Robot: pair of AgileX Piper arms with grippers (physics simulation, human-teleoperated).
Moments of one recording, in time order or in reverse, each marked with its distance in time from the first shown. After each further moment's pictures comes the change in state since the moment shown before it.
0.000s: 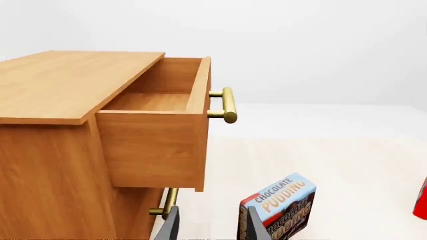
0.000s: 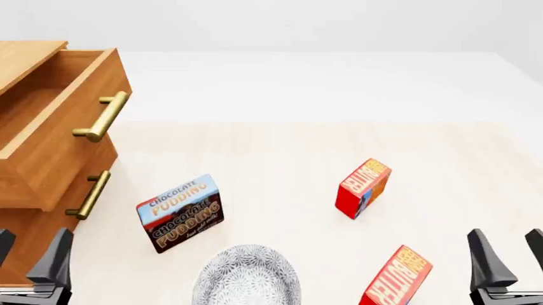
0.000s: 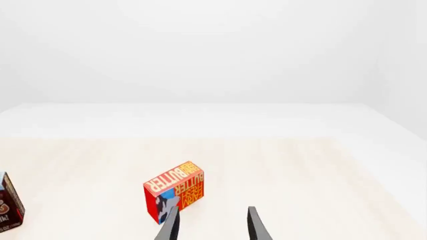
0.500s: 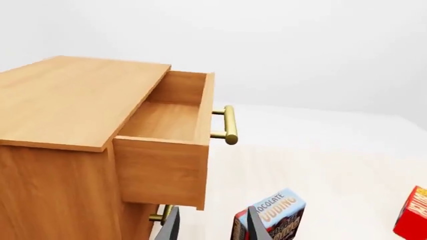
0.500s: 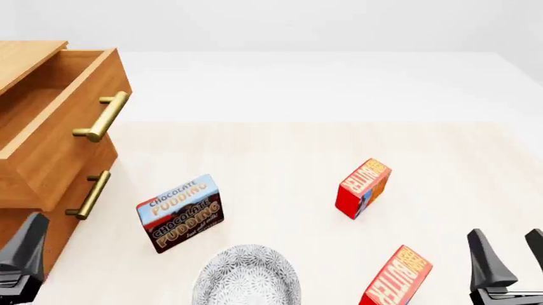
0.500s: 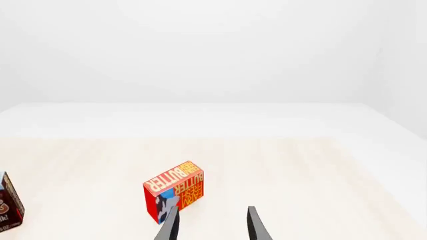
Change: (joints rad) left arm 0.015 0.015 -0.202 0.205 -0.064; right arm 0.000 -0.001 0.000 0.001 0.000
